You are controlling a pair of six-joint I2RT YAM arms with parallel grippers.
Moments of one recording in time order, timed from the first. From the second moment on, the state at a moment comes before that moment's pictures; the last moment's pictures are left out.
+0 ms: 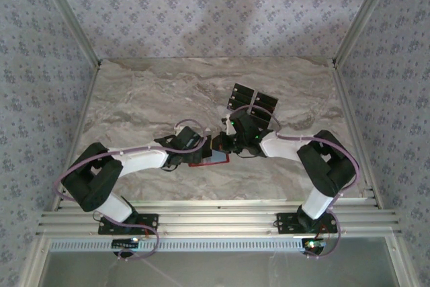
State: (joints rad) left arm -0.78 1.53 0.72 -0.32 -0.33 -0.57; right arm 0.69 1.68 0.82 0.09 -0.47 0.78
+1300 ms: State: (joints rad) left arm -0.78 1.53 0.72 -0.33 -0.33 -0.57; right arm 0.63 1.76 0.74 0.24 -0.58 0.75
